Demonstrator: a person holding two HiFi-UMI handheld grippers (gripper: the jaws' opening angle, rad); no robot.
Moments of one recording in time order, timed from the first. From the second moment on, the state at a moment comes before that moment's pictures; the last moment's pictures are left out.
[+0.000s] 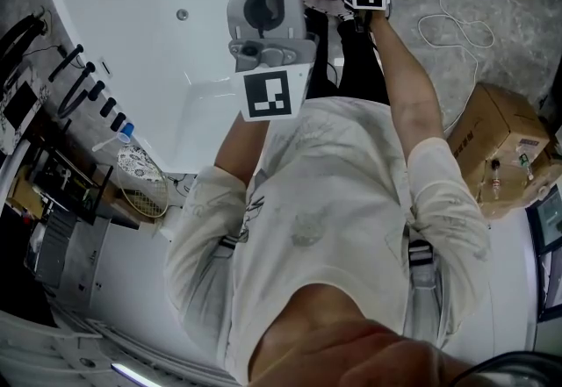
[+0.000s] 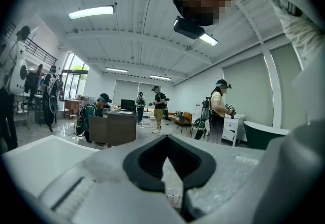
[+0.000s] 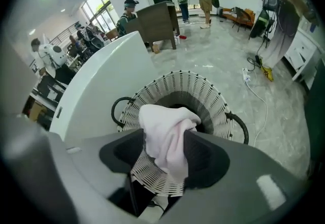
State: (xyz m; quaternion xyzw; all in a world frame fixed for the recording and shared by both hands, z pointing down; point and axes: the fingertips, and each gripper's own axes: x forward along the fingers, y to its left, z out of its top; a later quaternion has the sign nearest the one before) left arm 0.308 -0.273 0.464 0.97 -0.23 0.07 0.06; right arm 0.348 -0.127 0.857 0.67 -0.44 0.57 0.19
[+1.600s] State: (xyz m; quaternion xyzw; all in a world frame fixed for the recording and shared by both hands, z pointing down) left arm 0.317 -0.235 0.339 0.97 -0.23 -0.02 0.03; right arm 0.381 -0.147 0.534 0.76 -0.57 0.31 0.07
